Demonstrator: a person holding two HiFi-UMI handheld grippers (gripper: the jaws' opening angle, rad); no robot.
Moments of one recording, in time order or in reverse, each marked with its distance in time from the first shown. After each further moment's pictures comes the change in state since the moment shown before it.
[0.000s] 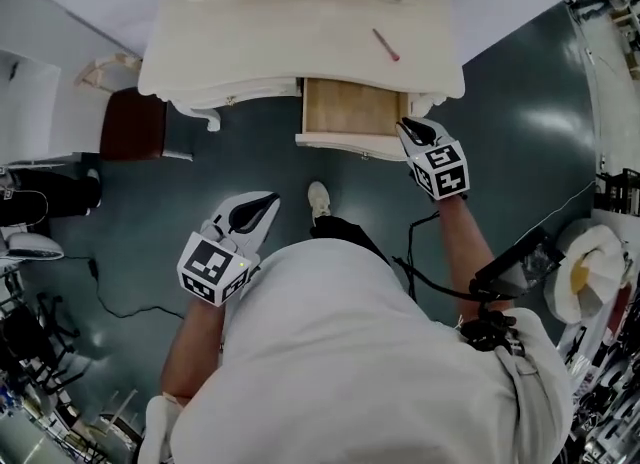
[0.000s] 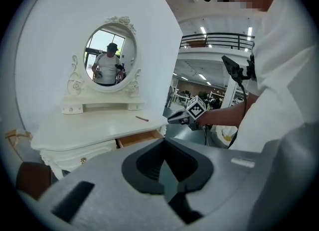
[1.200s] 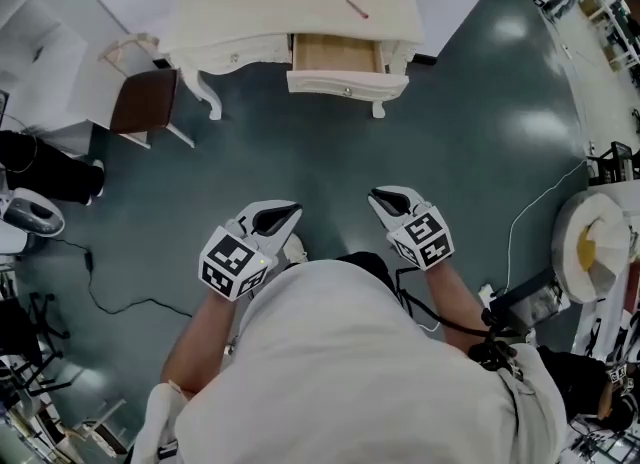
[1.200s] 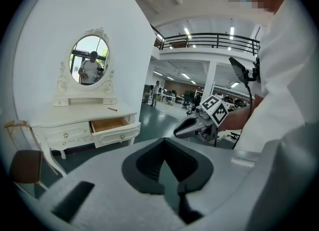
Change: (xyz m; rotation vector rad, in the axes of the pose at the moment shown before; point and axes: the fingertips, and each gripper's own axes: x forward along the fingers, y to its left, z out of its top) left arm -0.116 -0.245 -0.137 0.078 -0.001 -0.129; right arm -0.252 0.308 -0.163 -0.005 -0.051 0.181
